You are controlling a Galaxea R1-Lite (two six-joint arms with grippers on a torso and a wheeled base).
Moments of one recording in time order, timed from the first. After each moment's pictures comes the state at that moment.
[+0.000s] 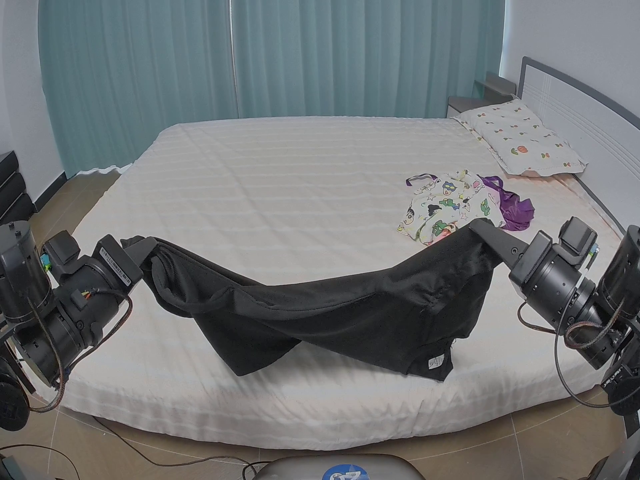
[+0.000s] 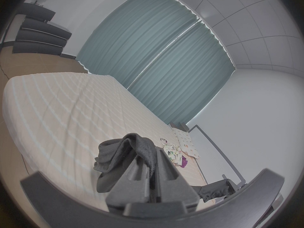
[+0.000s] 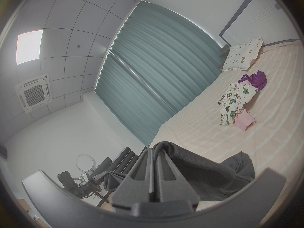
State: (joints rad) left arm -0.43 1.32 -0.42 -0.82 0.21 -0.78; right arm 0.59 1.52 -0.37 -1.30 -0.06 0.72
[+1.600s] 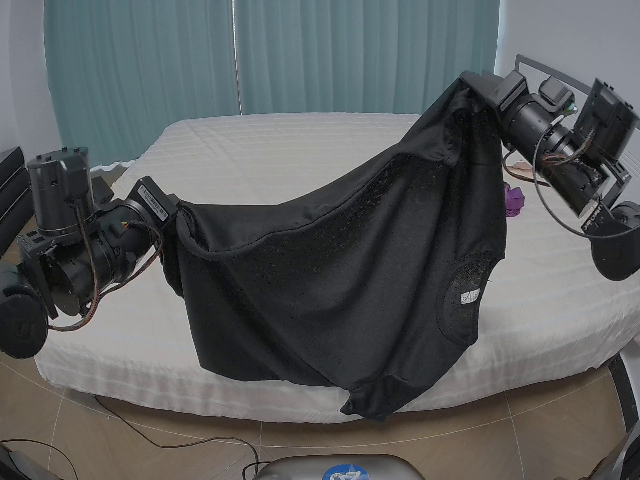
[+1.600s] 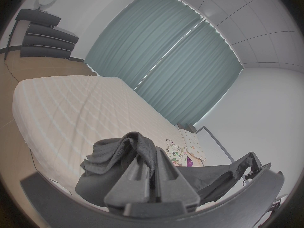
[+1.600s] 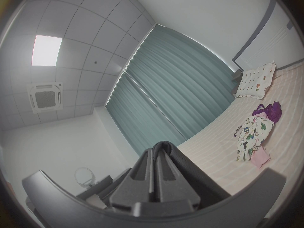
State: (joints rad) left arm -0.39 1.53 -0.78 -0.57 0.27 -0.80; right arm 0.42 1.74 -1.10 -1.01 0.01 0.66
